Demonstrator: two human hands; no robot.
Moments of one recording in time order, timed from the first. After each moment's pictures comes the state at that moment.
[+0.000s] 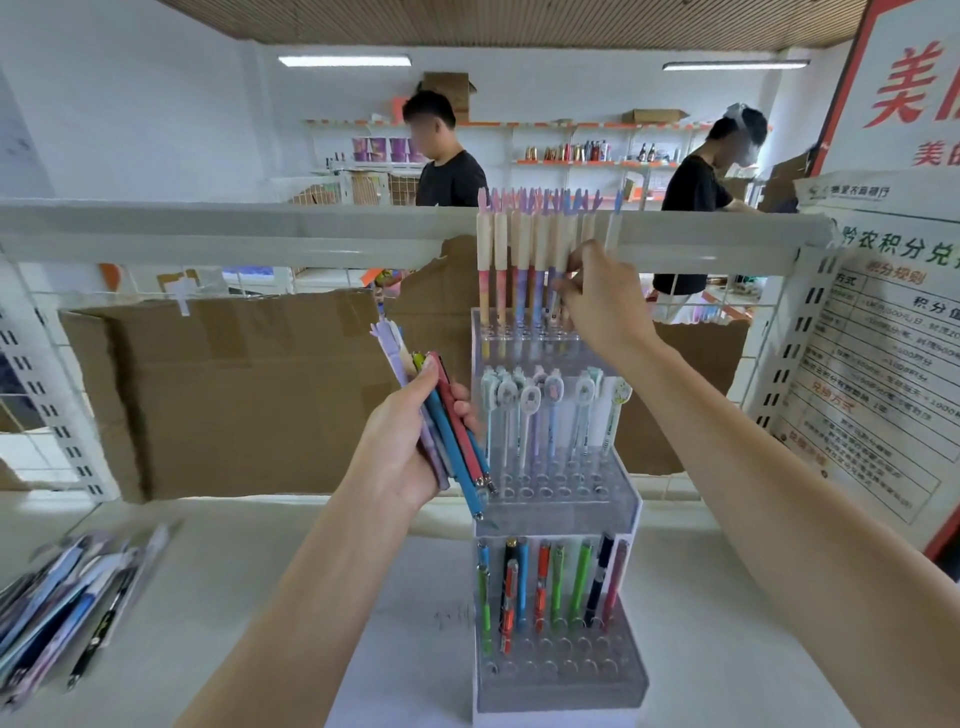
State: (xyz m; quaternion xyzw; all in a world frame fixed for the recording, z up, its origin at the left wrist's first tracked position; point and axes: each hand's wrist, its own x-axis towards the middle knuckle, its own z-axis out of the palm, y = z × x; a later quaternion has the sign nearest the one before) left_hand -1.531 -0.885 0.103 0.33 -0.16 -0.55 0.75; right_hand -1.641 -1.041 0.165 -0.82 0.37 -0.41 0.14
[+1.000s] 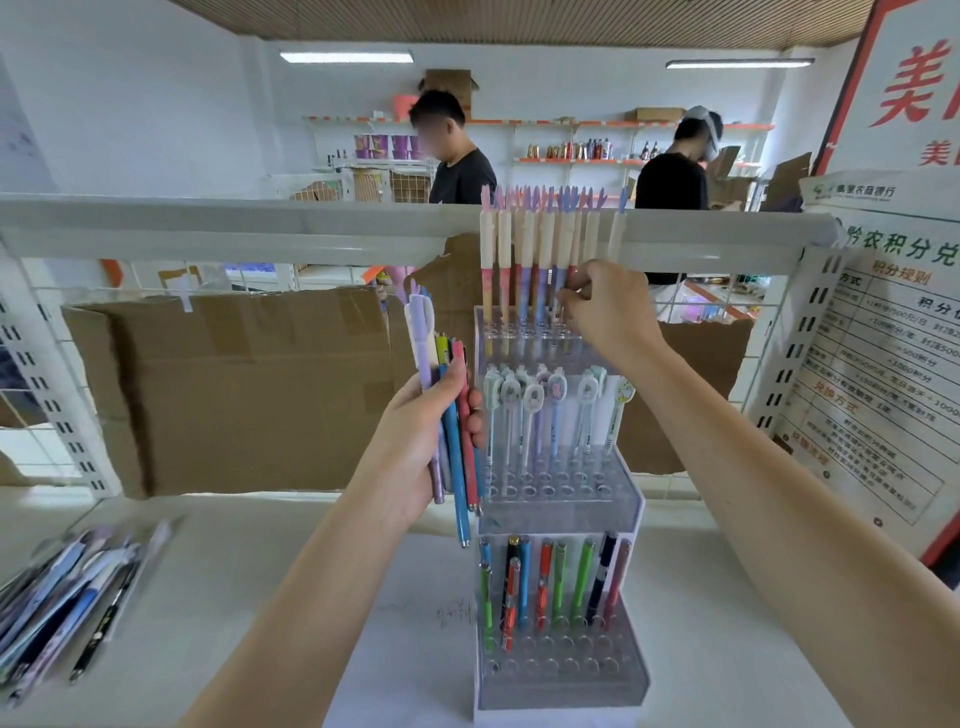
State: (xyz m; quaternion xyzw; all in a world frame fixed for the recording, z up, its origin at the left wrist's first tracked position) left_hand -1.535 -0.879 0.100 0.43 -0.31 -0.44 0.73; right_hand -1.642 -1.046 0.159 -0.81 0.42 -0.39 0.11
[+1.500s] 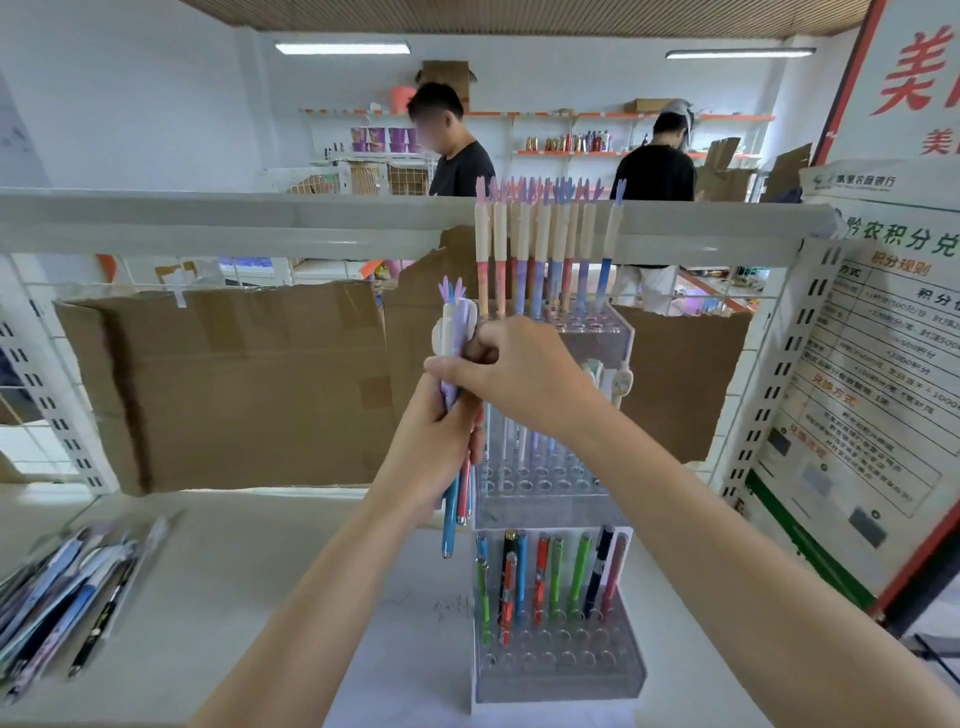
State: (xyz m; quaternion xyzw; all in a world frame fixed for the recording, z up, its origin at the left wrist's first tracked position) left_hand -1.544 -0.887 0.088 0.56 -0.45 -0.27 0.64; right_hand -1.626 -0.946 0.144 -0.89 0.27 -0.30 0.22
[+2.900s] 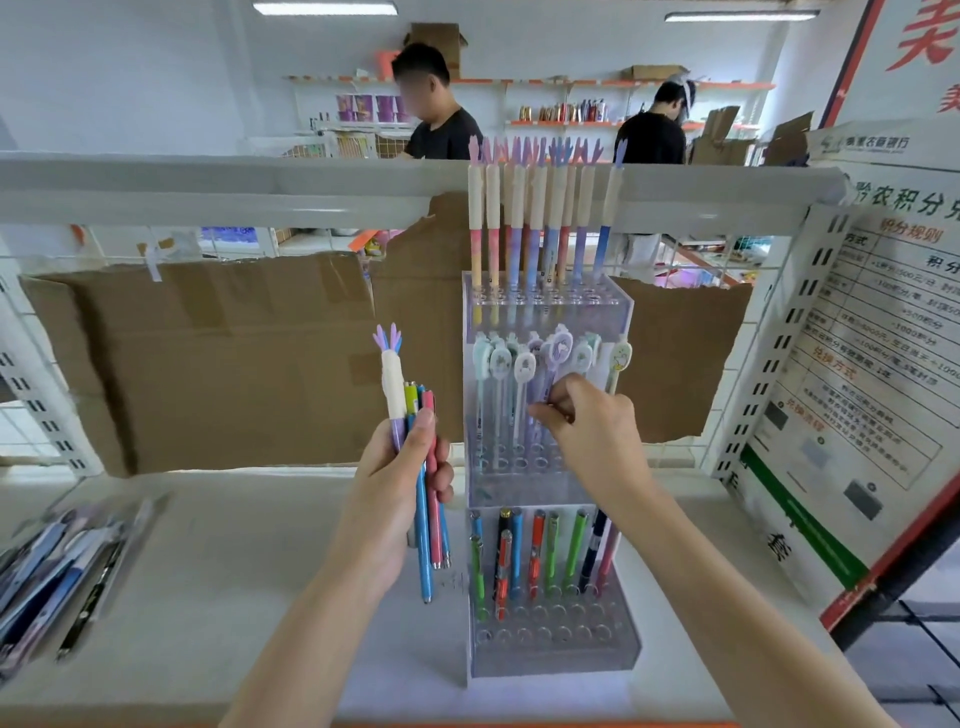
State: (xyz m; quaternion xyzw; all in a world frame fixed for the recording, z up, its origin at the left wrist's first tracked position) left_hand -1.544 -0.856 0.044 0.50 -0.29 -0.36 0.73; right_hand -1.671 -0.981 0.054 -0.81 0.42 -0.34 0.21
